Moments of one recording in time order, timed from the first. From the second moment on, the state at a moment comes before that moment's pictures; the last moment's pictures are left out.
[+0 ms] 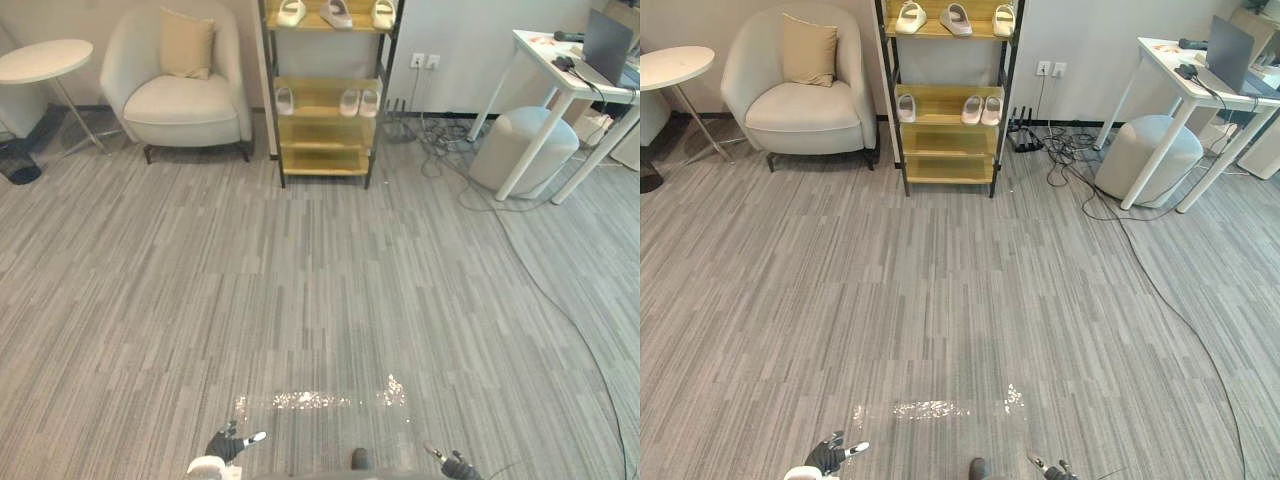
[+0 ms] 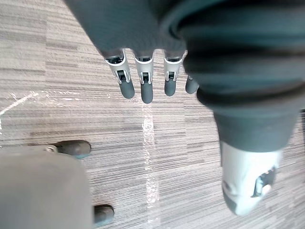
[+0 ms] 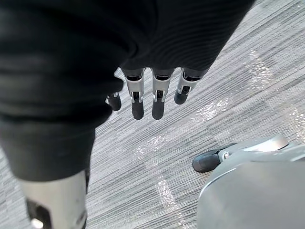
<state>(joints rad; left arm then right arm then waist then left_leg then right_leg) 0.03 0.15 -0.06 1.13 -0.06 -0.14 0.02 0.11 -0.08 -0.23 1.12 0.24 -0.11 -0.04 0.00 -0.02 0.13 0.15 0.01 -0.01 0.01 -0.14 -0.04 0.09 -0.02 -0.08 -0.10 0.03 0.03</state>
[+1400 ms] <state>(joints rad) -0.03 0.10 -0.02 1.09 -0.11 -0.14 0.04 0.00 -0.07 -0.14 1.06 0.19 -0.13 -0.02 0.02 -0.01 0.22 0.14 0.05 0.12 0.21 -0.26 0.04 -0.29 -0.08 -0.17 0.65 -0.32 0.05</state>
